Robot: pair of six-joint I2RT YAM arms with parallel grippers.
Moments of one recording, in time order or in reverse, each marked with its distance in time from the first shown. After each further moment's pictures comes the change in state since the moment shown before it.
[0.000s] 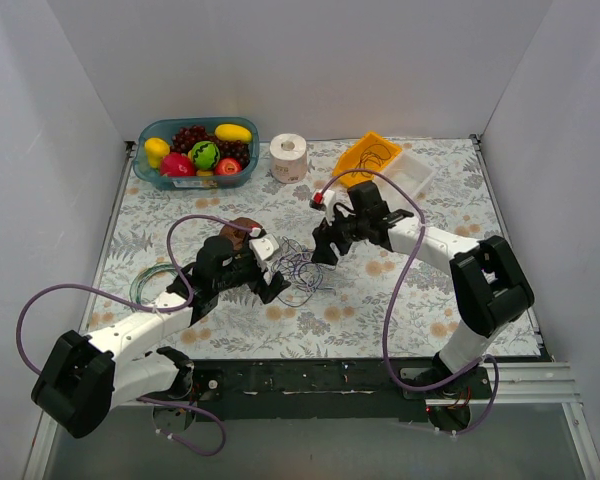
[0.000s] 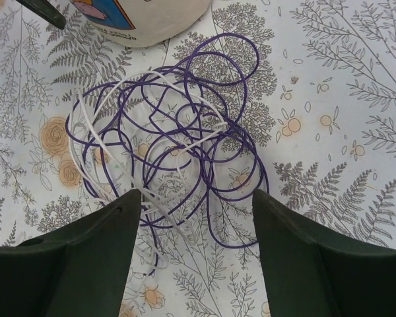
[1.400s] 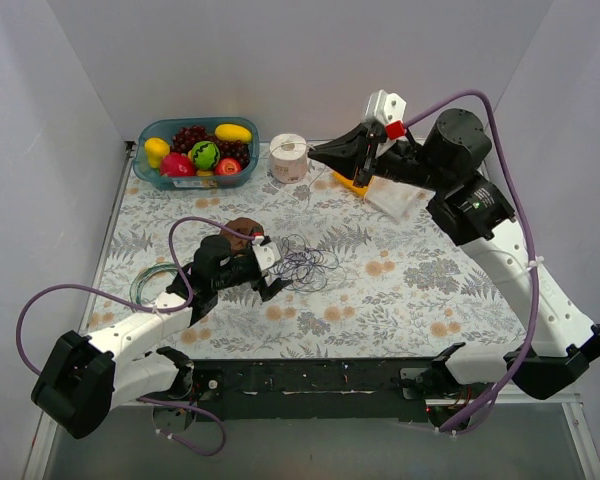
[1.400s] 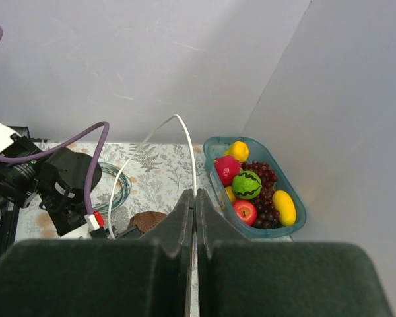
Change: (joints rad) left arm 0.002 -0.006 -0.008 0.082 0.097 0.183; right arm 0.100 -0.375 0.596 -0.040 -0.037 0.050
